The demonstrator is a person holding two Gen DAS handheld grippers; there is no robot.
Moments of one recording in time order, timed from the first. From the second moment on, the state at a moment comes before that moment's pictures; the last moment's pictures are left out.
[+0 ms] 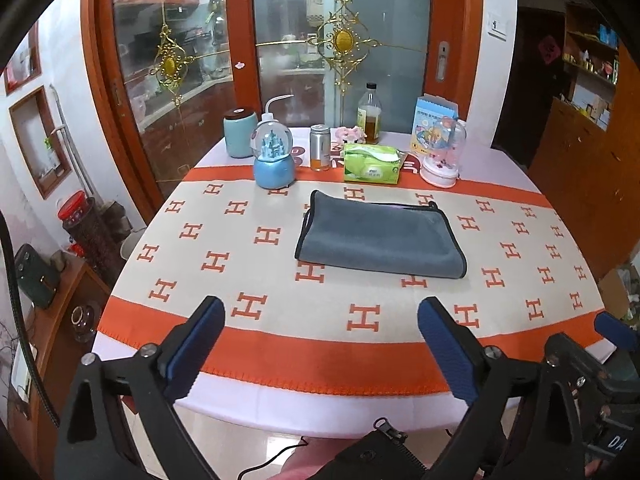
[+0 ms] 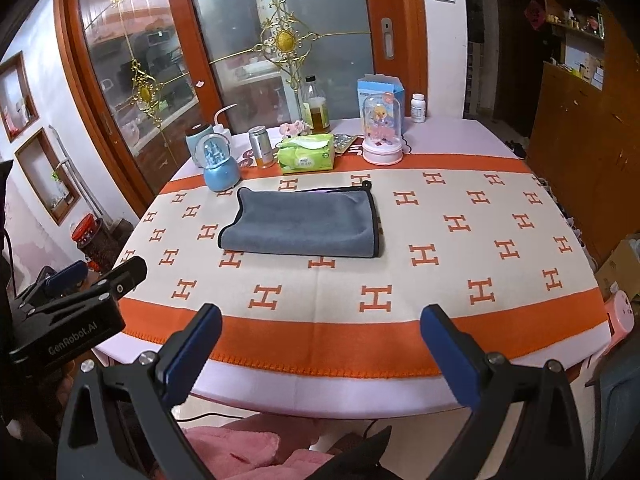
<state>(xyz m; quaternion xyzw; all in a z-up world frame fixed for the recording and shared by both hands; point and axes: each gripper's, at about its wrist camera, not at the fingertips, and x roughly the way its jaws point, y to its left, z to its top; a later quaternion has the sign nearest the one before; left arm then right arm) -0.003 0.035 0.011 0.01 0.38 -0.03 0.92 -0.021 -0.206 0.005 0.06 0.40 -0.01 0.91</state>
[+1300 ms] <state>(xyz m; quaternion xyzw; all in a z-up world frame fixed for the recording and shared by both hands) 0.007 0.017 0.009 0.04 0.39 -0.03 0.92 -0.009 -0.215 -0.006 0.07 0.41 -0.01 0.91</state>
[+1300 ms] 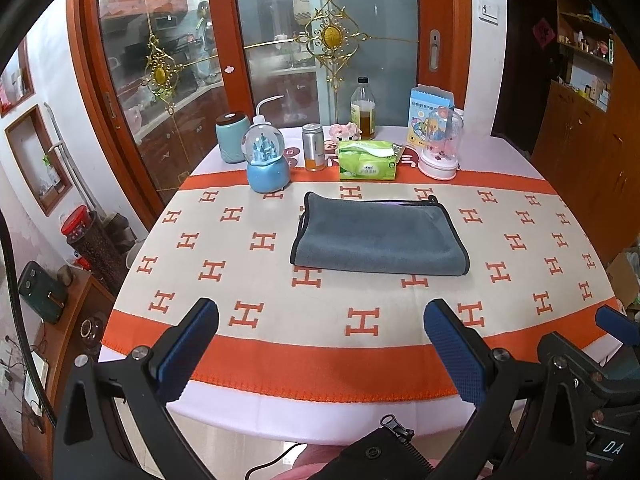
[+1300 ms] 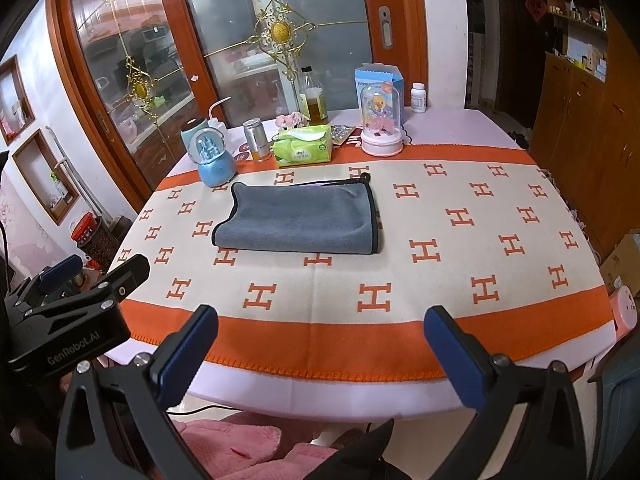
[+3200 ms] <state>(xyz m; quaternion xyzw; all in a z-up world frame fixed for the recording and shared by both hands) 0.006 0.005 0.002 0.05 0.40 -0.04 0.91 -0.010 -0.223 -0.014 0.08 0.42 -0.01 0.90</state>
